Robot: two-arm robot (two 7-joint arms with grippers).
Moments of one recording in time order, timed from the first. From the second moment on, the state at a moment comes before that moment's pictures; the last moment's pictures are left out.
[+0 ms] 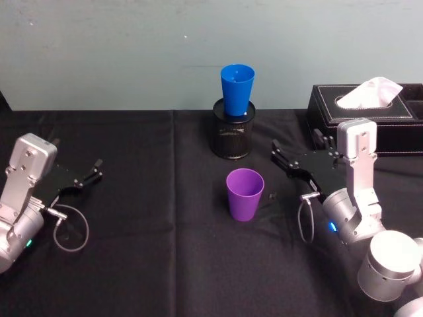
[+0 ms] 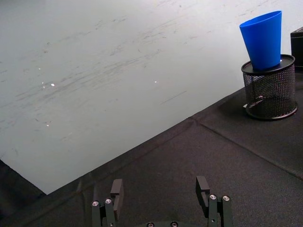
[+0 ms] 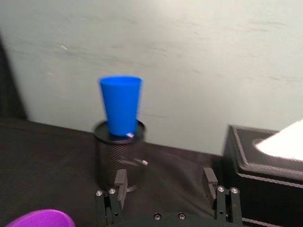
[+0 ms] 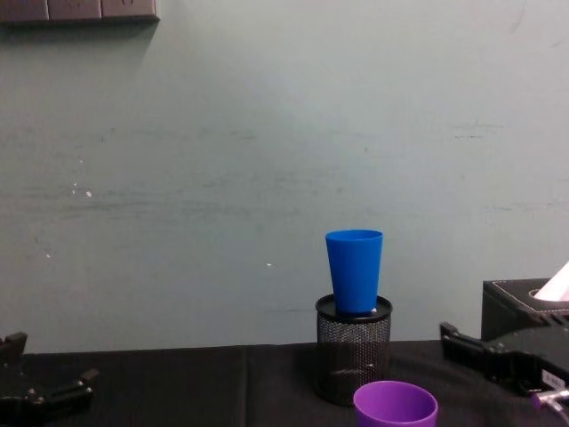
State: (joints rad) left arm -0.20 0.60 0.45 -1.41 -0.25 -0.12 0.03; right arm 0.19 0.20 -0.25 -1.37 0.12 -0.08 0.05
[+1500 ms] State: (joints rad) left arm -0.20 0.60 0.45 -1.41 -0.25 -0.12 0.03; right arm 0.21 0.17 -0.23 -1.31 0.06 -0.07 0.01
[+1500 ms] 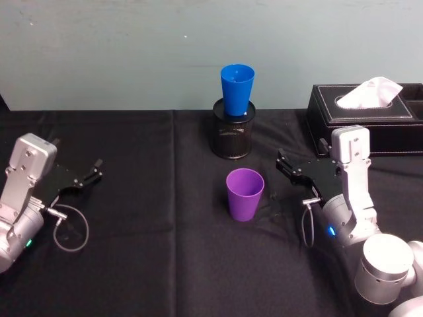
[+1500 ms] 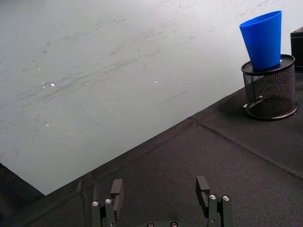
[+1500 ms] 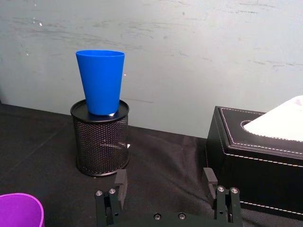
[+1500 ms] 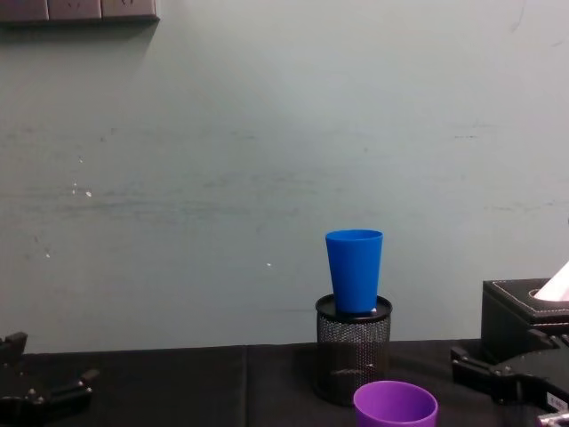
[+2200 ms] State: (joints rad) left arm -0.20 0.60 0.45 -1.41 -0.25 -0.12 0.03; right arm 0.21 0.17 -0.23 -1.31 0.06 -0.07 0.01
